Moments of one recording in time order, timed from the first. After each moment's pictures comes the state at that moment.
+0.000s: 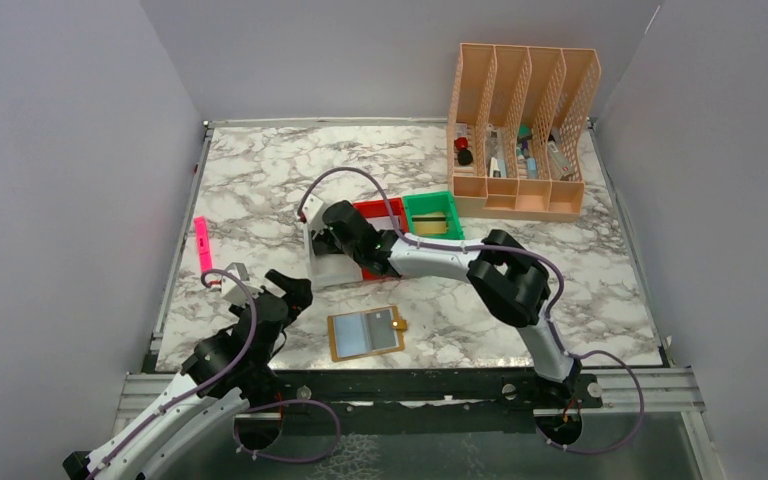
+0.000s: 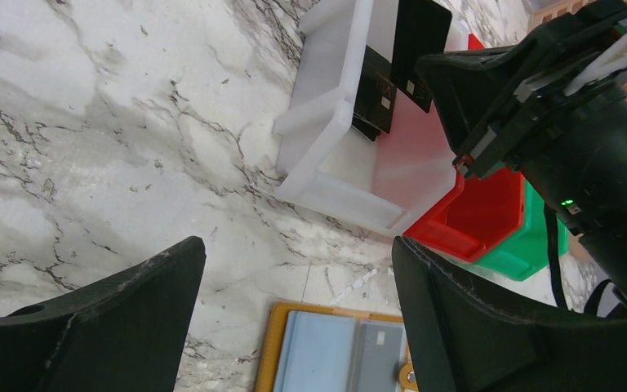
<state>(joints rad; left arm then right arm) -0.79 0.21 0.33 -0.71 -0.67 -1.15 1.03 2.13 1.53 0.12 0.33 -0.31</state>
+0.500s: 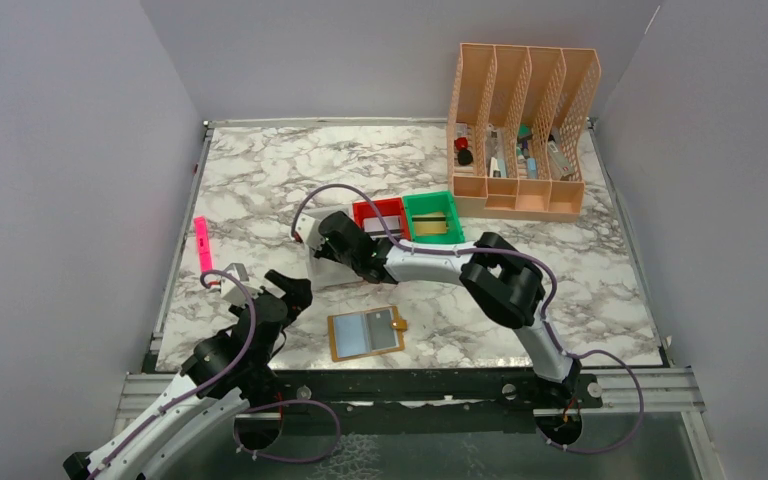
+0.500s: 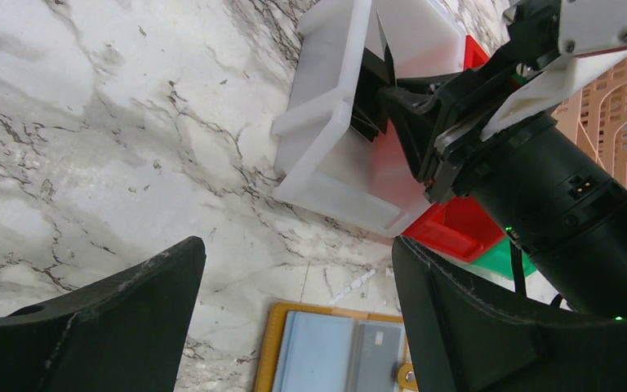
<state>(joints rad) -0.79 0.20 0.33 -0.71 -0.67 -1.15 1.05 2.18 1.53 0.08 0.31 -0.47</state>
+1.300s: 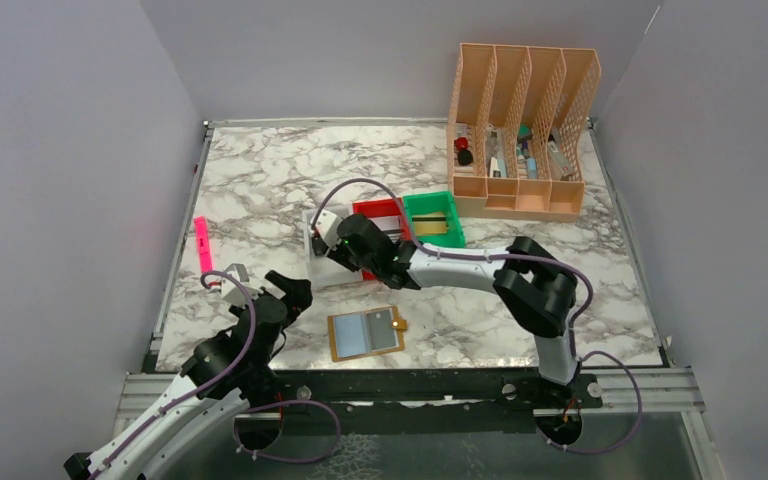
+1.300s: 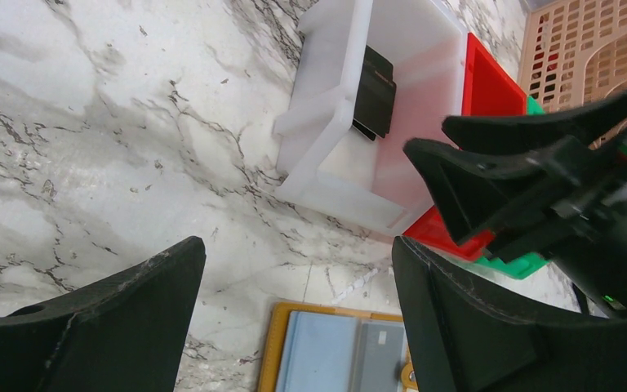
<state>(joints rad) -0.79 0.19 0.32 -0.71 -0.67 -1.14 1.05 2.01 1.36 0.10 0.24 -0.30</state>
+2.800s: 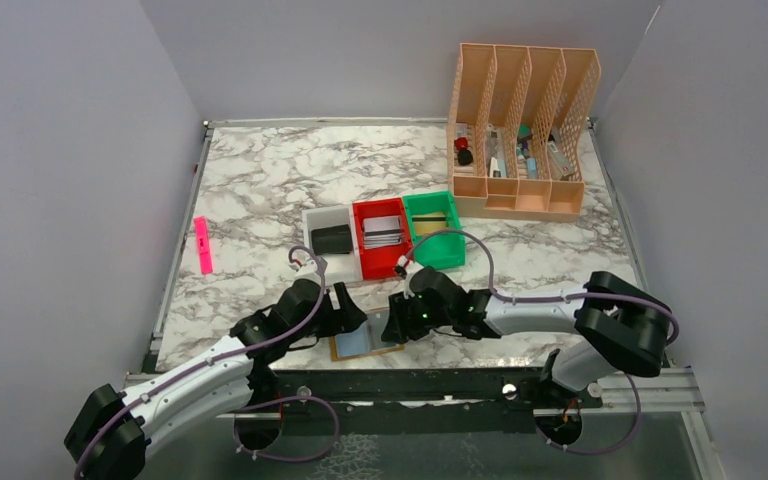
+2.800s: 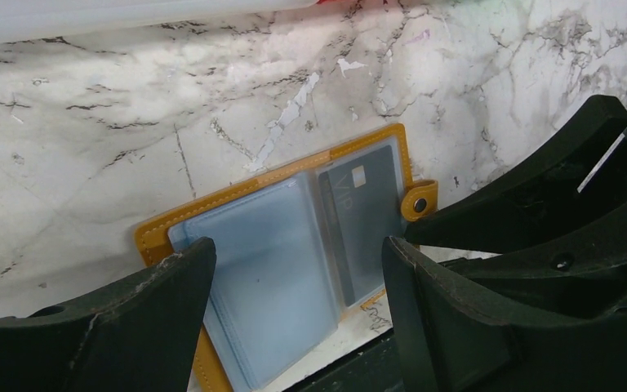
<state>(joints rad) -0.79 0.71 0.24 -0.21 -0.03 -0.87 1.07 1.49 0.59 0.18 -0.18 0.69</state>
